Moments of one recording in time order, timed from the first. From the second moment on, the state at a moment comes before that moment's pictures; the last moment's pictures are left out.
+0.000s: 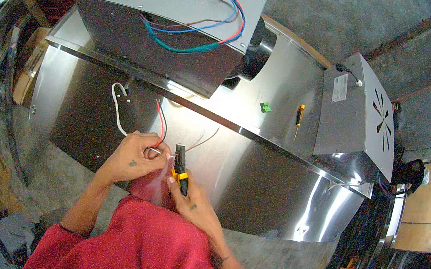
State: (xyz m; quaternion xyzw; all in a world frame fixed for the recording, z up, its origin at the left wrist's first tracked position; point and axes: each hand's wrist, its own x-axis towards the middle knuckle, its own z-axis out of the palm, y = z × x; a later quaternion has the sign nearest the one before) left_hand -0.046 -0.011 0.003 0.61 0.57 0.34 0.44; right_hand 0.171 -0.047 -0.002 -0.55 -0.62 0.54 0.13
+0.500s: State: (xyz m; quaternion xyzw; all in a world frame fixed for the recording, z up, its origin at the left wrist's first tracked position) left_hand -0.050 -0.008 -0.001 0.63 0.52 0.33 0.48; right_hand 0.174 -0.042 -0.013 -0.49 -0.62 0.59 0.17
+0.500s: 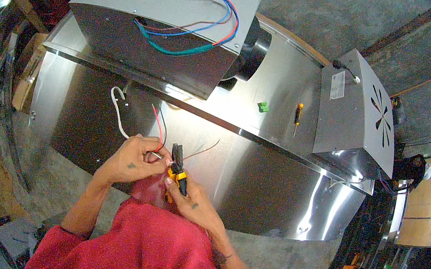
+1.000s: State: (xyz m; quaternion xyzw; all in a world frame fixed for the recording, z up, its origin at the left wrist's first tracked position) left_hand -0.052 -0.005 -0.003 0.64 0.50 0.33 0.48; right_hand 0.172 -0.045 -0.012 -0.55 -0.64 0.51 0.15
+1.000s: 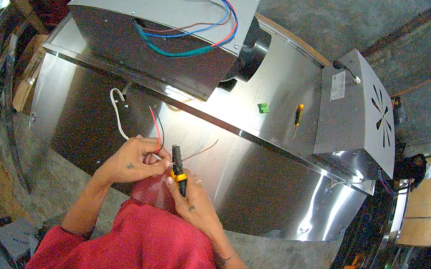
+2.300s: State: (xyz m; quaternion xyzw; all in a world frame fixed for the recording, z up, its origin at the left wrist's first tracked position) left_hand -0.022 -0.012 -0.015 0.72 0.50 0.42 0.21; right_hand 0.156 -0.042 -0.034 -0.57 -0.60 0.48 0.29
